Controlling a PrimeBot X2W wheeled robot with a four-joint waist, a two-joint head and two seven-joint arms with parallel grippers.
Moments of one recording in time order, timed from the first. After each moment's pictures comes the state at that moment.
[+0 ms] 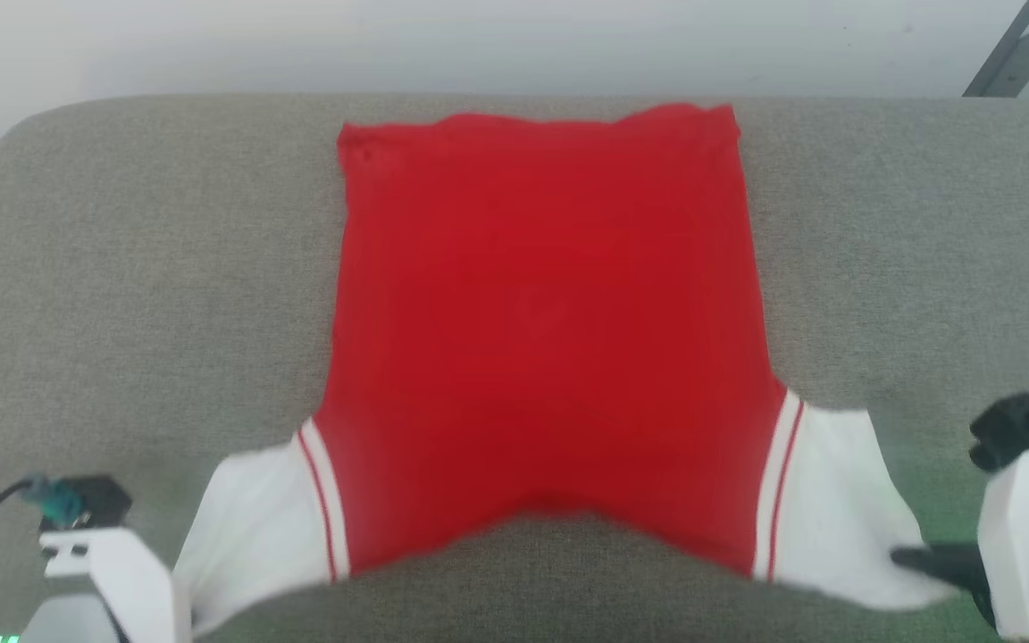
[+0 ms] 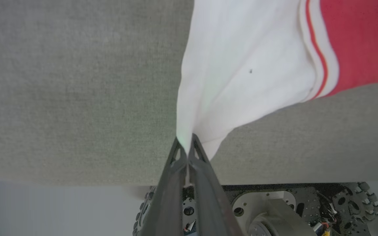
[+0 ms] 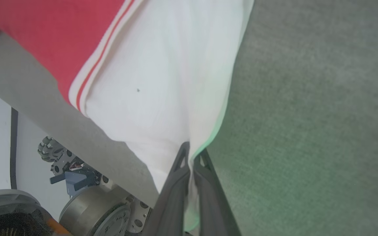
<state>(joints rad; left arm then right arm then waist) 0.00 0.84 -0.38 -0.23 -0.95 0.48 0.78 -0.29 -0.89 0.61 0.10 1.23 0.13 0.68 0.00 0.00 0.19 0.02</state>
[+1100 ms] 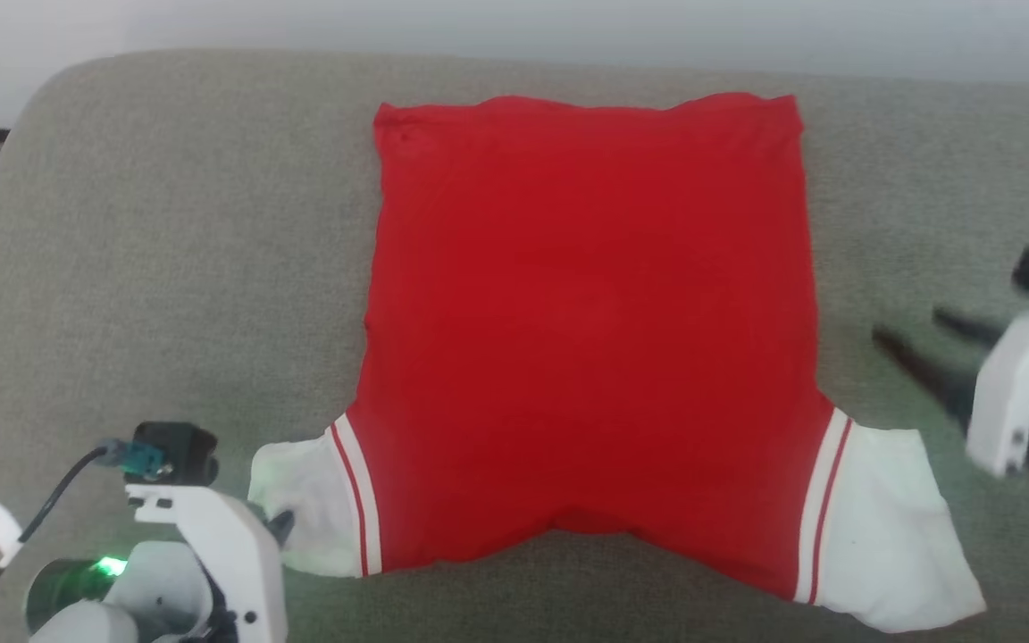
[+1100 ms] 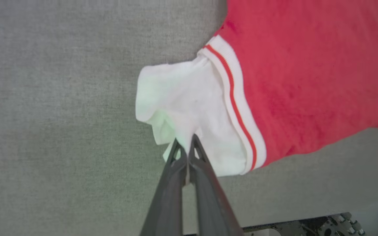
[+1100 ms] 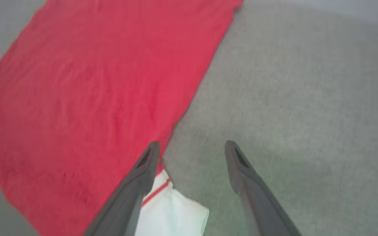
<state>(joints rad) -0.11 0.69 -0.44 -0.21 -0.87 0.39 0.59 -0.34 -0.63 0.24 0.06 0.79 0.13 0.61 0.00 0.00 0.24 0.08</state>
